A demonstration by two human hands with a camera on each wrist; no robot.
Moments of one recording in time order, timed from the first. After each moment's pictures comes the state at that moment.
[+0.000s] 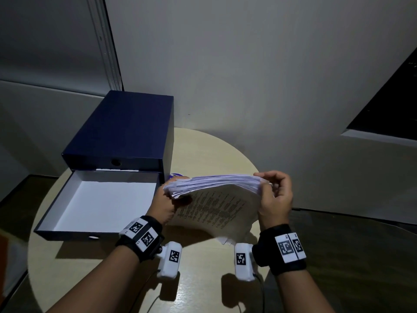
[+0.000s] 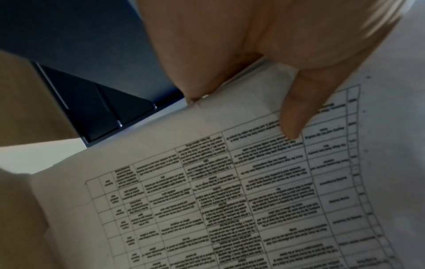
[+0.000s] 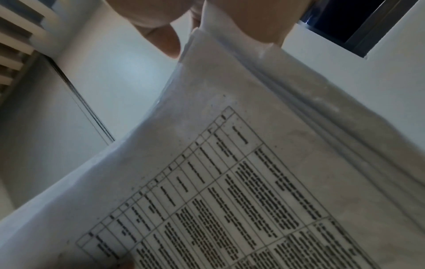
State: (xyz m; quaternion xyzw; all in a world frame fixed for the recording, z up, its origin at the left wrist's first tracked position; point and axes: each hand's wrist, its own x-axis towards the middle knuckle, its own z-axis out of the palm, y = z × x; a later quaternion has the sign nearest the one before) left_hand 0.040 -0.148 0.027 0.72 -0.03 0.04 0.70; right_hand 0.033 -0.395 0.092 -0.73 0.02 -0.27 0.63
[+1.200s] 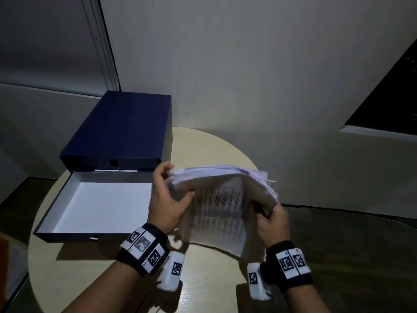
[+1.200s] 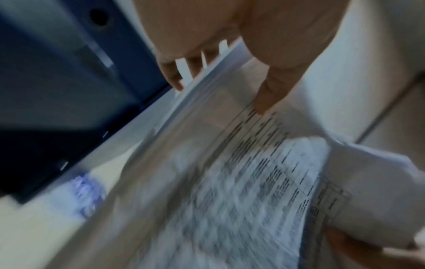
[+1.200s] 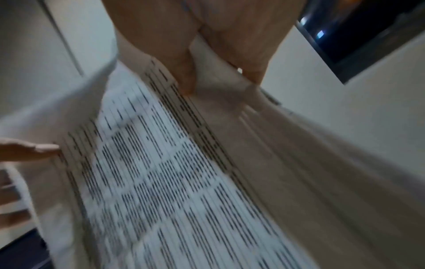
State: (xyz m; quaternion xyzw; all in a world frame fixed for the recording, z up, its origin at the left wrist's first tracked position) left_hand 0.009 -0.167 0.064 0.77 0.04 0.18 0.61; right_hand 0.007 -0.421 0.055 -0.85 0.04 -0.13 0.50
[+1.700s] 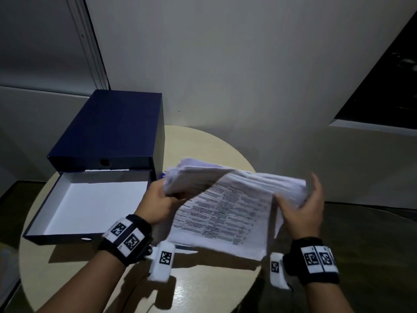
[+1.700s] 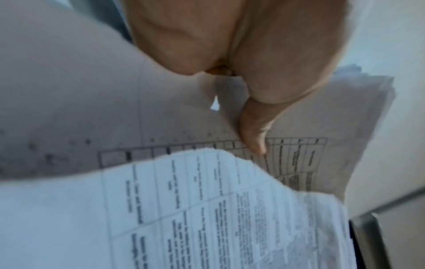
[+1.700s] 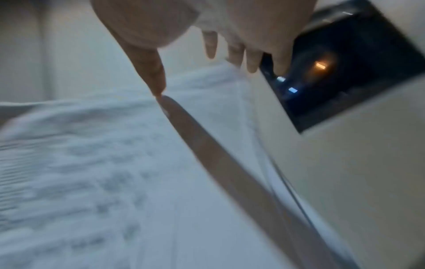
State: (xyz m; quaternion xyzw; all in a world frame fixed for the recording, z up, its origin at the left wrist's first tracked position) left_hand 0.018 -0.157 0.064 0.77 -0.01 0.01 0.64; right_hand -0.003 -0.476 0.091 -0.84 0.20 -0.17 0.48
